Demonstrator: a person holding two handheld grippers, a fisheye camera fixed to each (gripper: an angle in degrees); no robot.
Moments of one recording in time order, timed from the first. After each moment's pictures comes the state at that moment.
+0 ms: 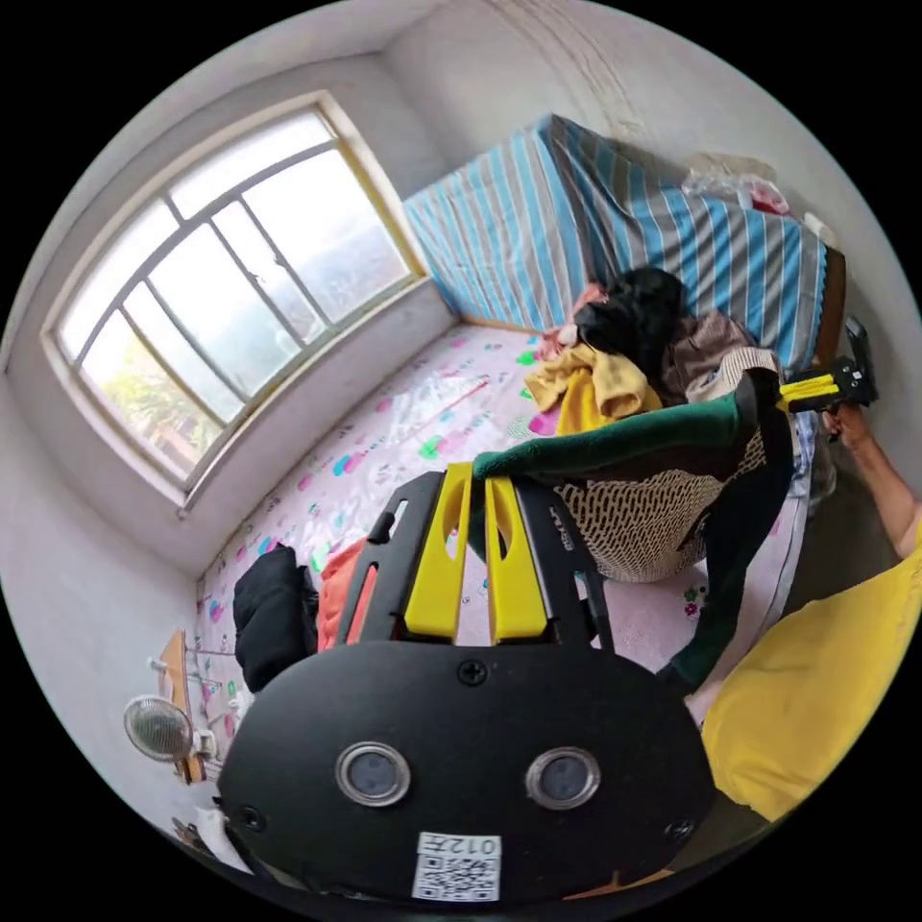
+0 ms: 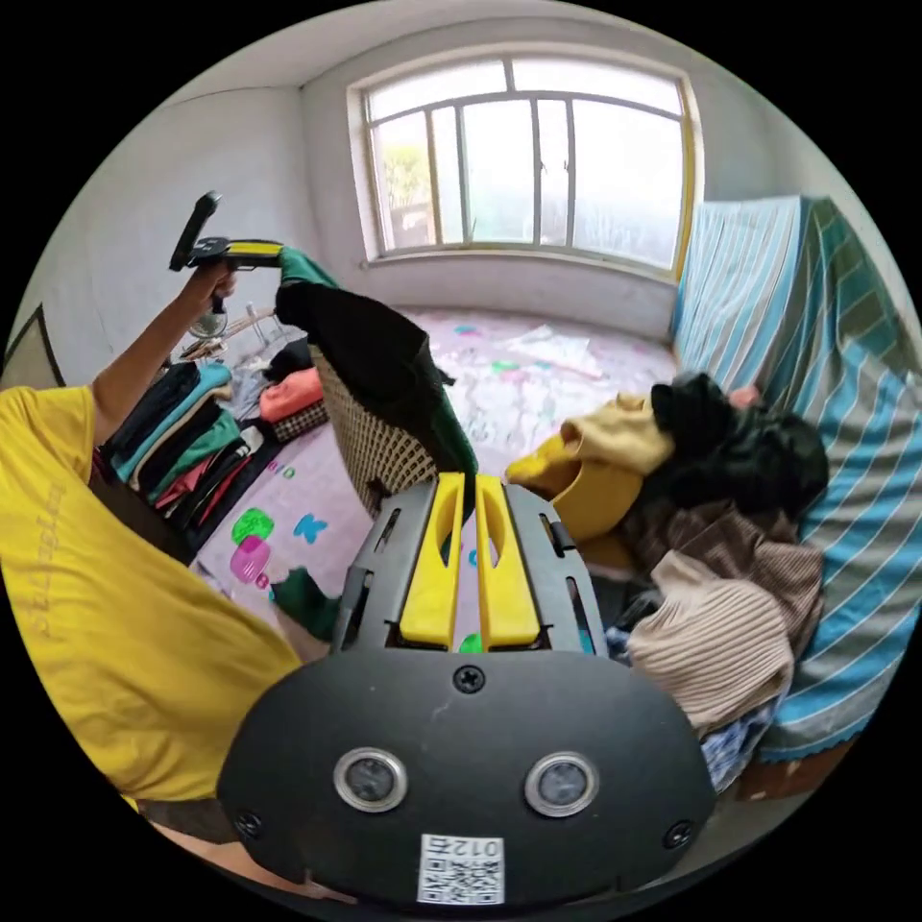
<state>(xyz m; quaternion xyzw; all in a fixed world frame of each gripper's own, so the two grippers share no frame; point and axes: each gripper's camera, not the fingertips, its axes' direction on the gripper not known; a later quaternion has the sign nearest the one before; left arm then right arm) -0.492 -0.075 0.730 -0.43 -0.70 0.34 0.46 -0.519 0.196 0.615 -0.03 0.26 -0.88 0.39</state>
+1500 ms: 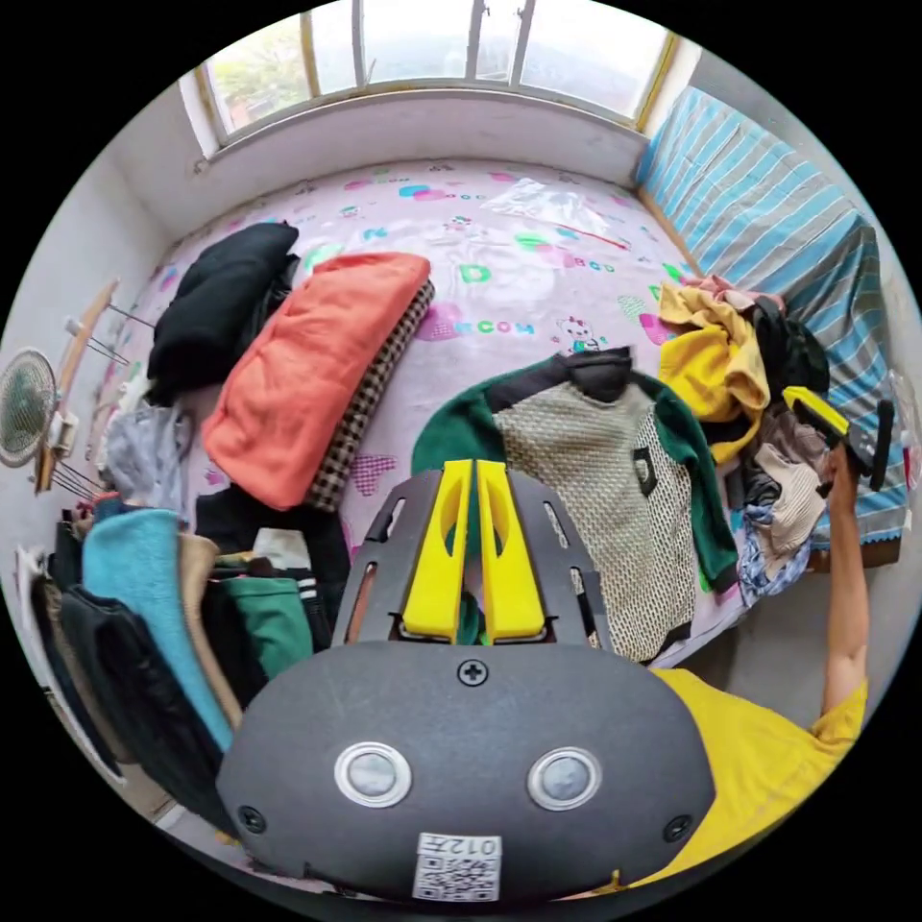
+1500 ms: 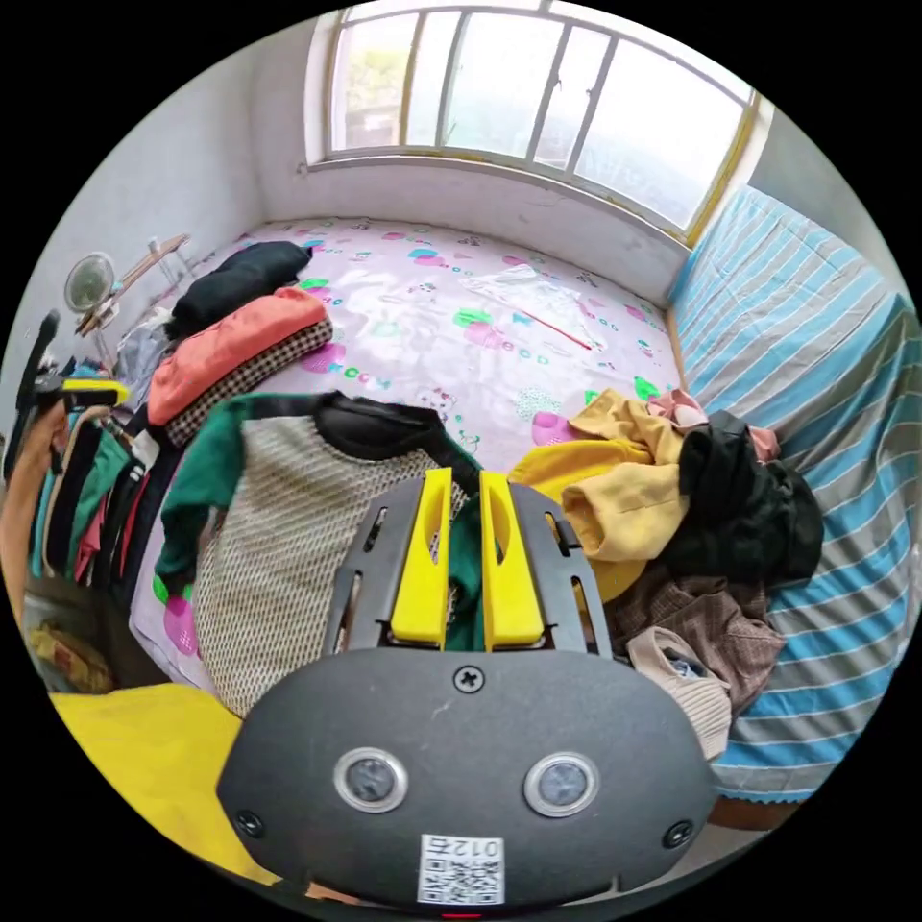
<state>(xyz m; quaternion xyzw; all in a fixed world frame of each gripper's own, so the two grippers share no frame) -0.596 -0.174 0.288 -0.32 -0.81 -0.07 0.48 -0.475 0.173 0.998 -0.05 0.44 -0.83 0.34</state>
